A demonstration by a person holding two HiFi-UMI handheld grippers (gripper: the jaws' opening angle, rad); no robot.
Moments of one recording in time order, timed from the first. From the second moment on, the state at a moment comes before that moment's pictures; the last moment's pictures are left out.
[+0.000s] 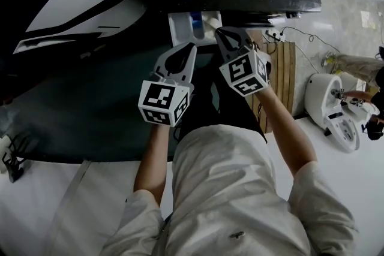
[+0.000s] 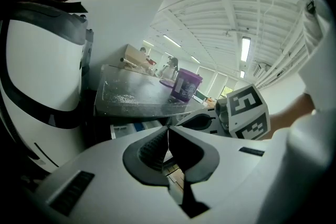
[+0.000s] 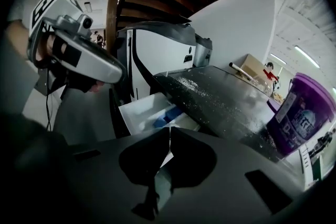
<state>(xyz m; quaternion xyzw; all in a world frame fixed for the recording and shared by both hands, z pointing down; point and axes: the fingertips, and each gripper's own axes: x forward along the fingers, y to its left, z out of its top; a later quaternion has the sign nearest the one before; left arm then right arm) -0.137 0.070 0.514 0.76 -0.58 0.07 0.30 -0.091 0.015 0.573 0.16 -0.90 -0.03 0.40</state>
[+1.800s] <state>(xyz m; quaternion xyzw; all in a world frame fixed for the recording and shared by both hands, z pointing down) -0.143 0.091 0.505 0.75 -0.59 0.06 0.29 -0.099 0.029 0.561 0.14 -0.87 -0.25 0.41</state>
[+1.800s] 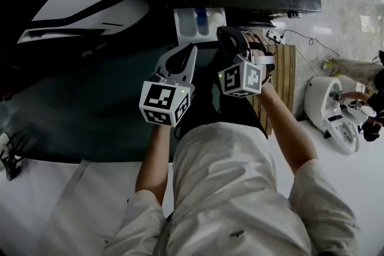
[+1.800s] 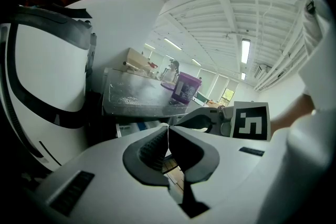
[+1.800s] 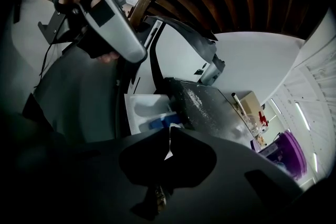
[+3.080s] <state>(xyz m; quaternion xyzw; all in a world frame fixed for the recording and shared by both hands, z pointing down) -0.141 0.095 0.498 0.76 -0.59 0.06 0.28 -0.098 0.029 0.551 0.15 -0.87 -0.24 0.41</state>
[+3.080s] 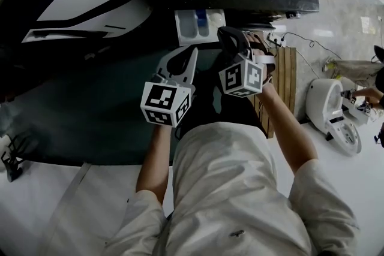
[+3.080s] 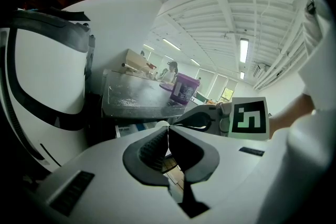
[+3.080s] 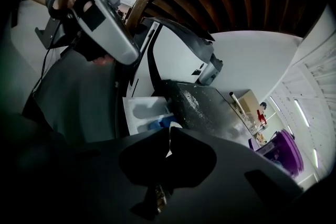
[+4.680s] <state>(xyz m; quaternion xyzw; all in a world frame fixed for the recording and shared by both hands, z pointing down) -0.106 0.053 0.410 0.74 -0.64 0.04 0.20 -0.033 -0.012 0.417 0.20 -0.96 0.12 0.16</state>
